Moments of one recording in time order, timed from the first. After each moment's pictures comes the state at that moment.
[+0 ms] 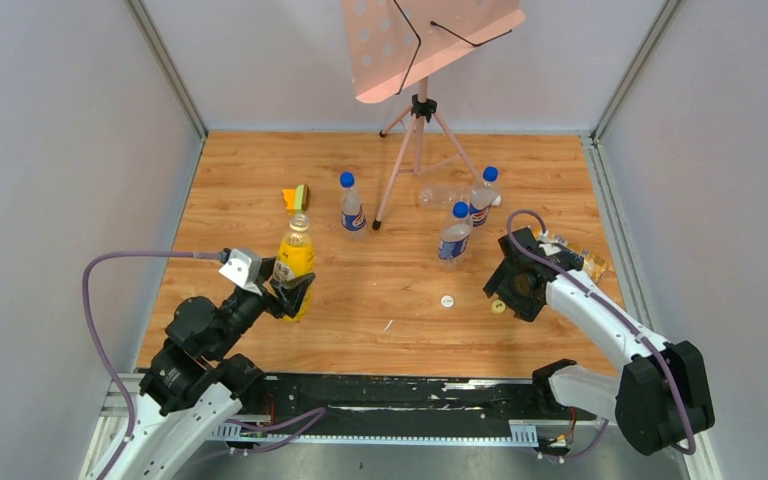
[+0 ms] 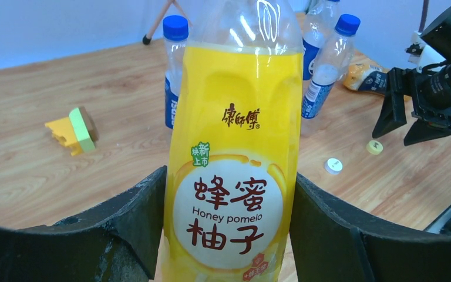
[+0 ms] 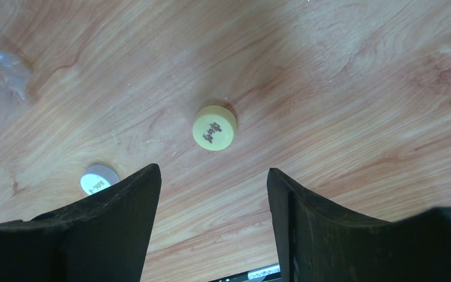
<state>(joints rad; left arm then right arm) -0.62 0.20 0.56 -0.38 -0.03 -0.14 0.37 1.14 0.71 -0.82 0.21 0.97</state>
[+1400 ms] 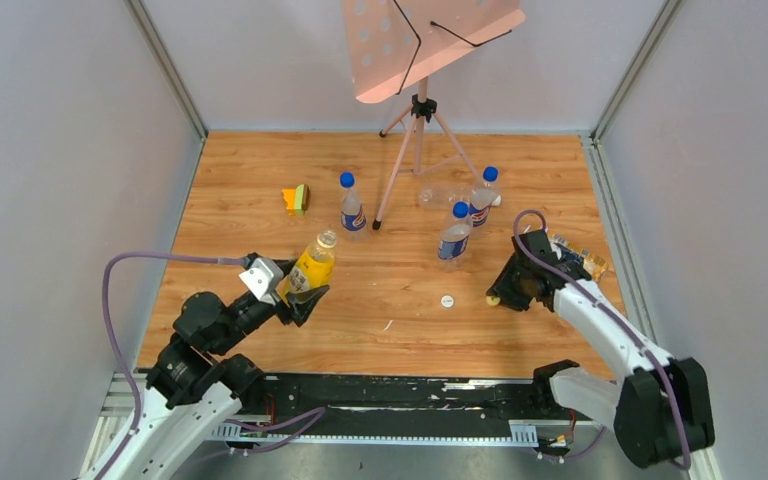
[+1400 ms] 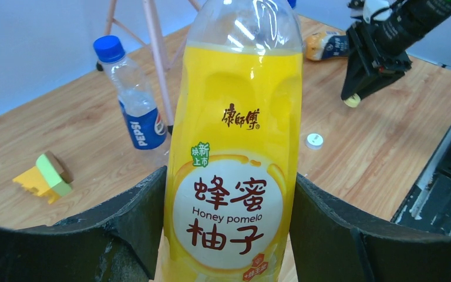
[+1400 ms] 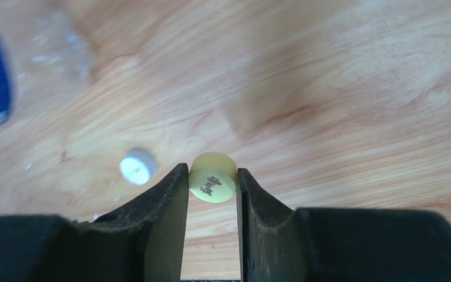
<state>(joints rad) -0.62 0.20 0.52 -0.32 0.17 0.03 0.28 1.14 0.63 -0.64 0.05 0.88</state>
